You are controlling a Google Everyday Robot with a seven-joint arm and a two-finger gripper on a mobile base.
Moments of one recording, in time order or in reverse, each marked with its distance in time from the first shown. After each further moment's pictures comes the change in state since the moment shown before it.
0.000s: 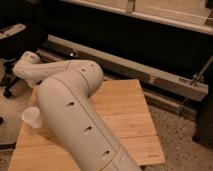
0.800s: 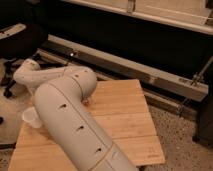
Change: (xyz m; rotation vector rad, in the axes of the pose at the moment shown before) arm 0.032 0.023 0.041 -0.043 0.109 -0.034
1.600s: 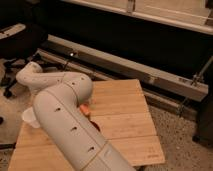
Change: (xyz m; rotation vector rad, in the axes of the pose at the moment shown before) arm 0.013 -0.002 0.040 -0.029 0.087 -0.019
